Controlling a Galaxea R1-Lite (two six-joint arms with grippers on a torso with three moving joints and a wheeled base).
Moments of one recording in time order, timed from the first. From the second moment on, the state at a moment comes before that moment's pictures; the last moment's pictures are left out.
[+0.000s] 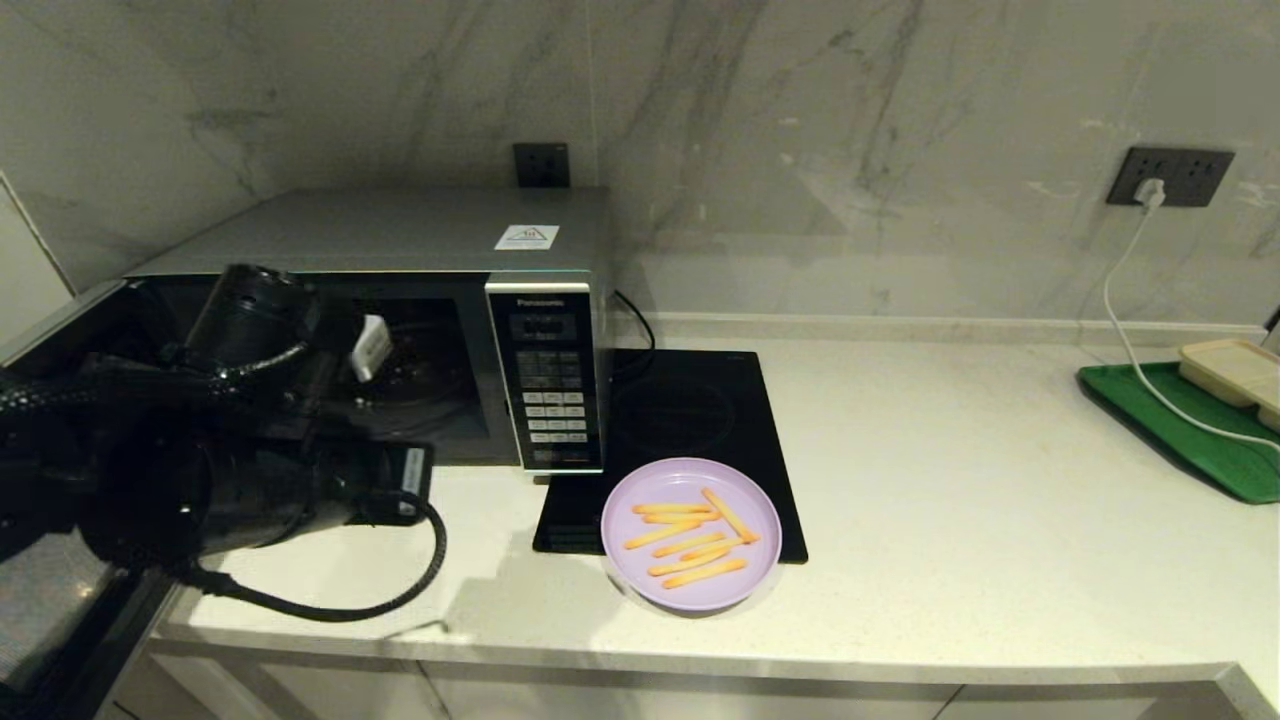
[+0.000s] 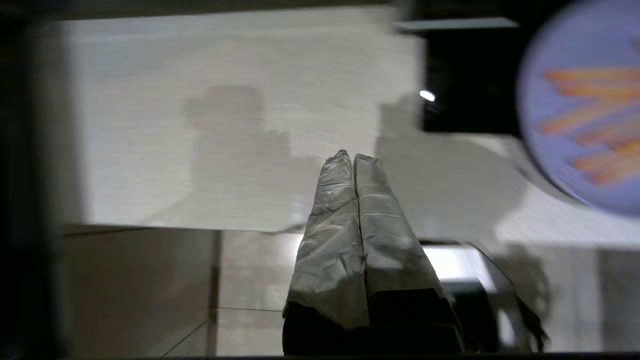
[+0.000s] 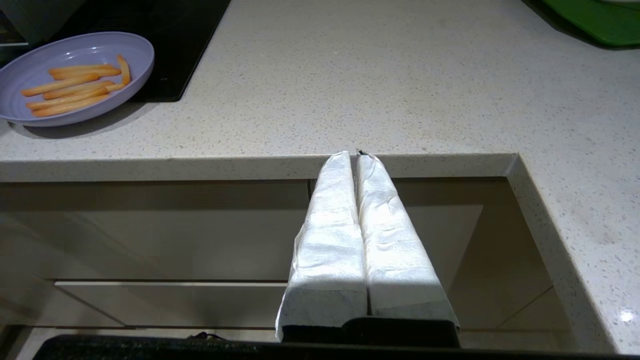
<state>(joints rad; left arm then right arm) -0.49 1.51 -1.04 0.28 0.42 -0.29 0.00 0.00 -0.07 0.17 -0.05 0.09</state>
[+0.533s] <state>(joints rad) -0.12 1.32 -1.05 0.30 0.49 -0.07 0.00 0.00 -0.07 0.17 -0.05 0.09</state>
